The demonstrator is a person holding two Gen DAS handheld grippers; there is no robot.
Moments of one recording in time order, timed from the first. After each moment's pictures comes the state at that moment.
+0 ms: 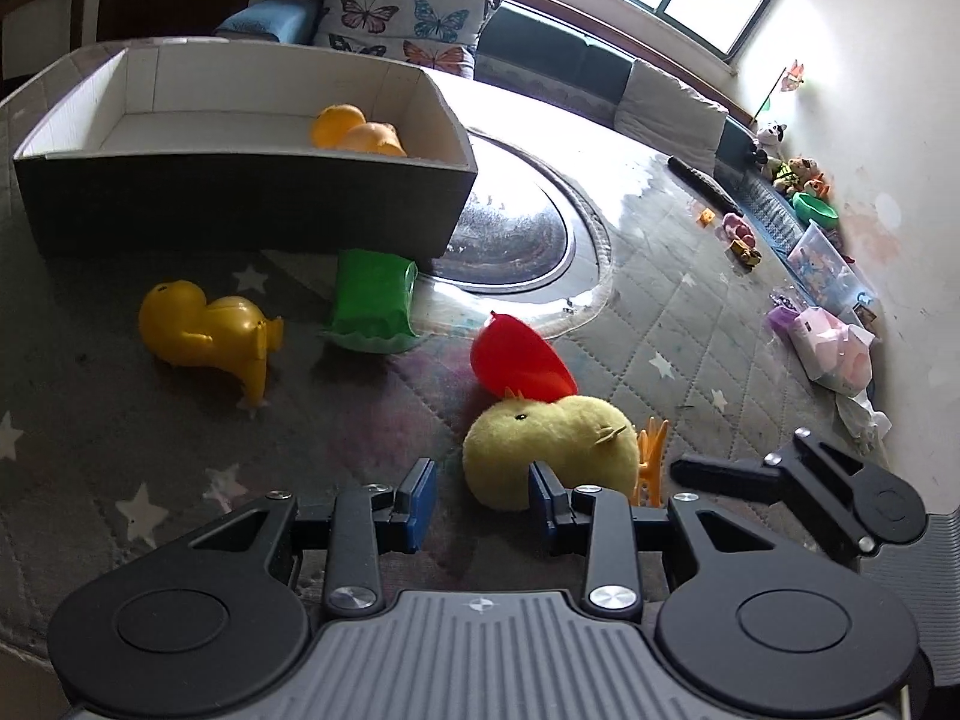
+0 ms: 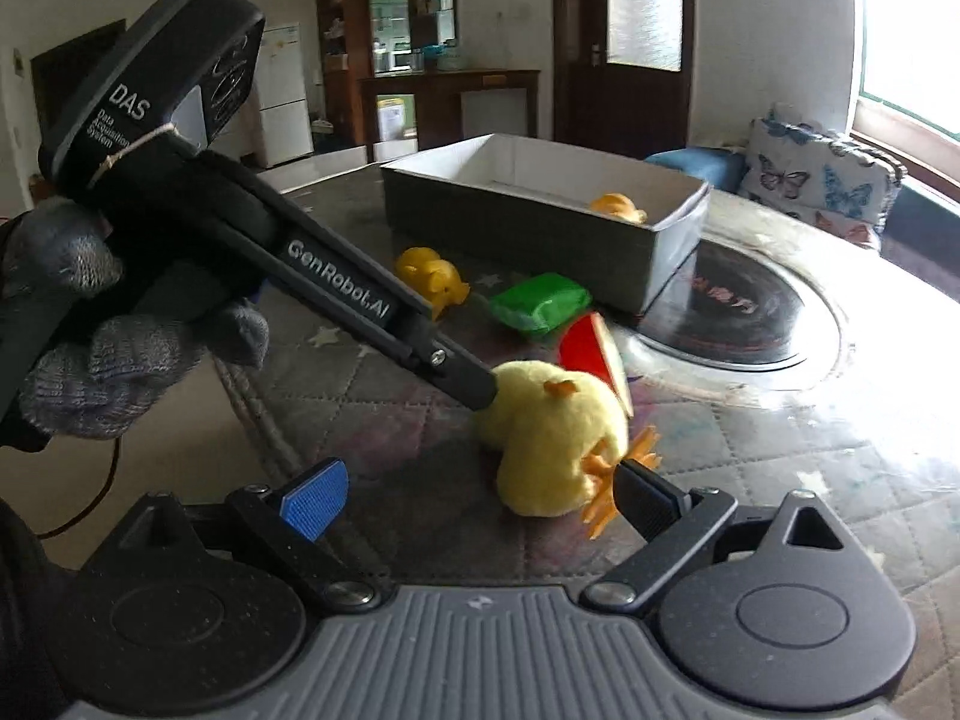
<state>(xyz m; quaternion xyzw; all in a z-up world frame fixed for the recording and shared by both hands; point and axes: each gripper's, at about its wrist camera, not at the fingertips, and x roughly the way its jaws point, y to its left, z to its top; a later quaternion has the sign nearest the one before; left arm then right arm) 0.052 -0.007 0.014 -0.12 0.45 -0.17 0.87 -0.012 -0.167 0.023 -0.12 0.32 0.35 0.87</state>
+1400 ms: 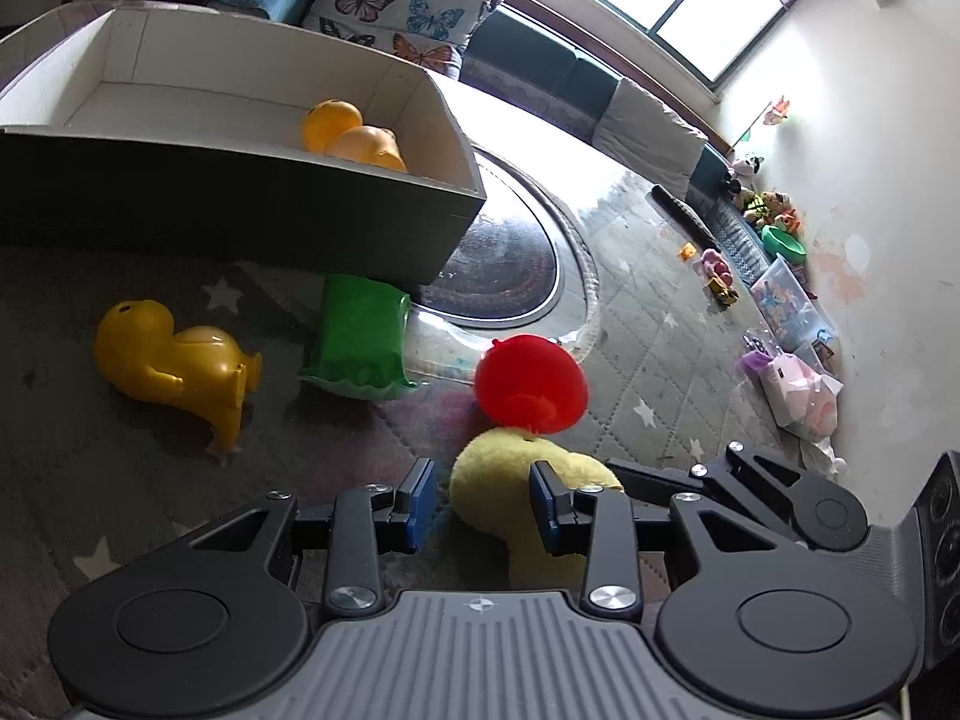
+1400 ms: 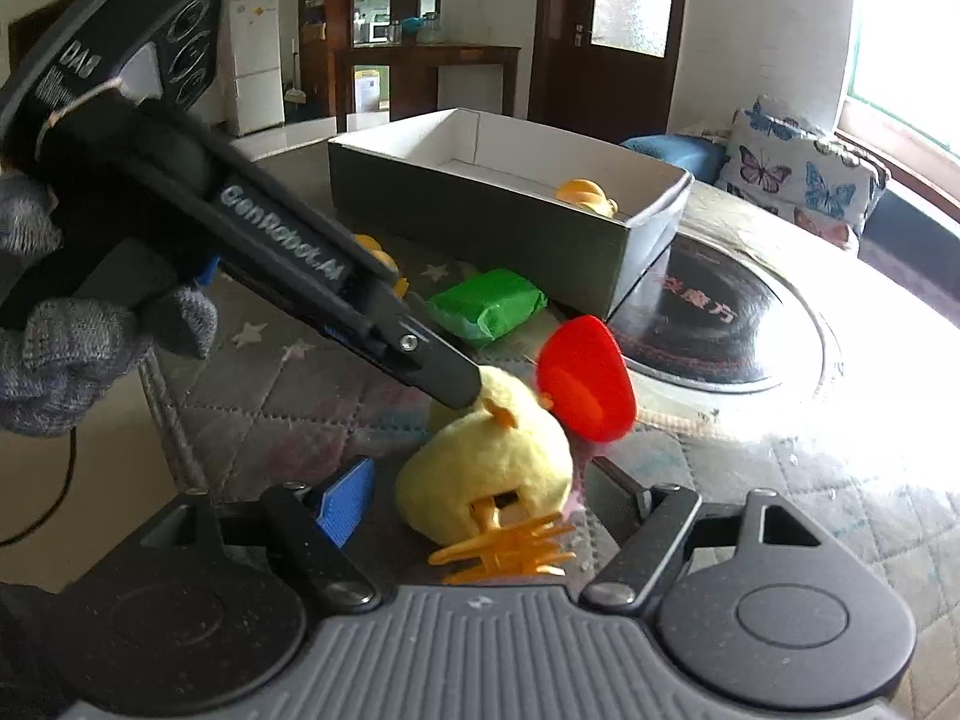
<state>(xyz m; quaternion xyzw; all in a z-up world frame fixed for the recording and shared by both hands) 0.084 0.008 0.004 -0.18 0.45 -0.20 0.85 0.027 -0.141 0.006 -0.16 0.34 0.33 0.87</state>
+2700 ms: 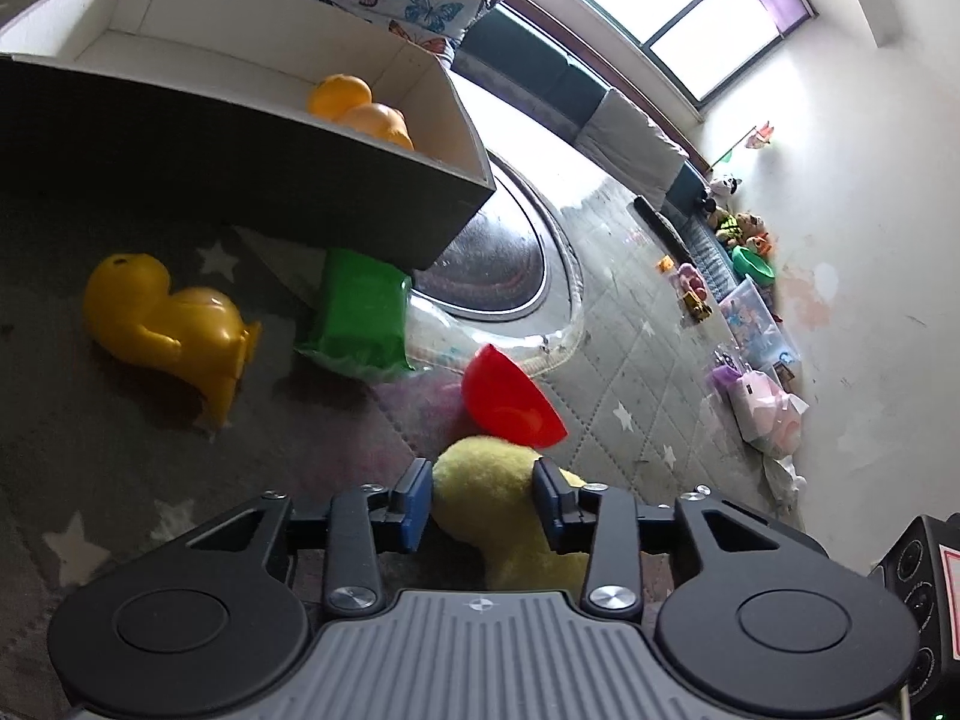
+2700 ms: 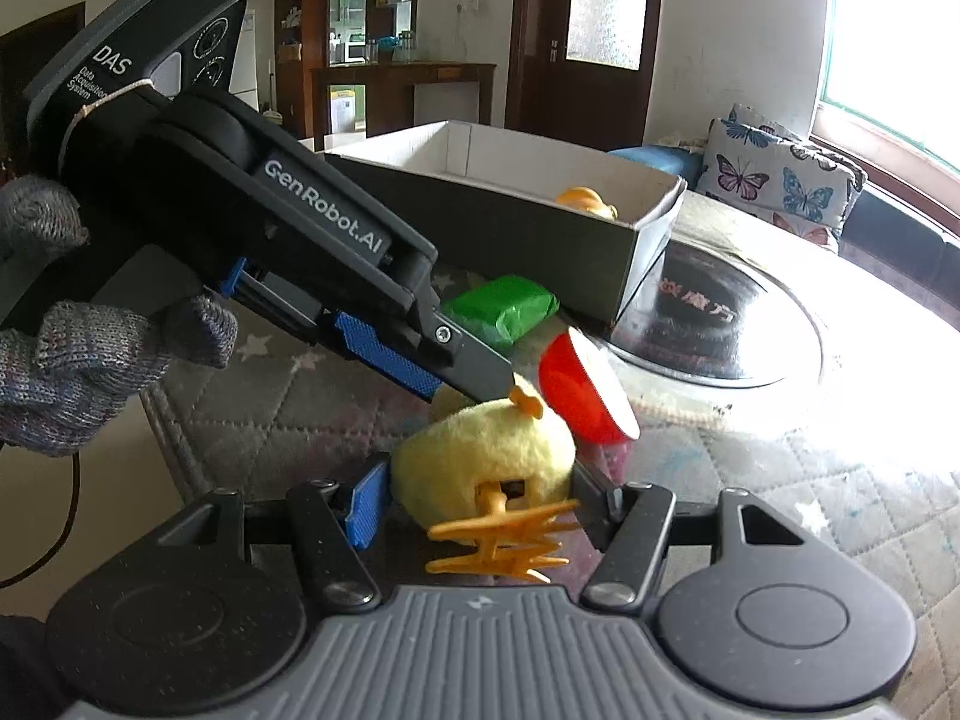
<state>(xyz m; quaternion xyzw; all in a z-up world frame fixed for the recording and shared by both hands) 0.086 0.020 -0.009 -0.24 0.45 -0.22 0.83 0.012 -0.128 -0.004 -0.14 0.32 0.31 0.89</state>
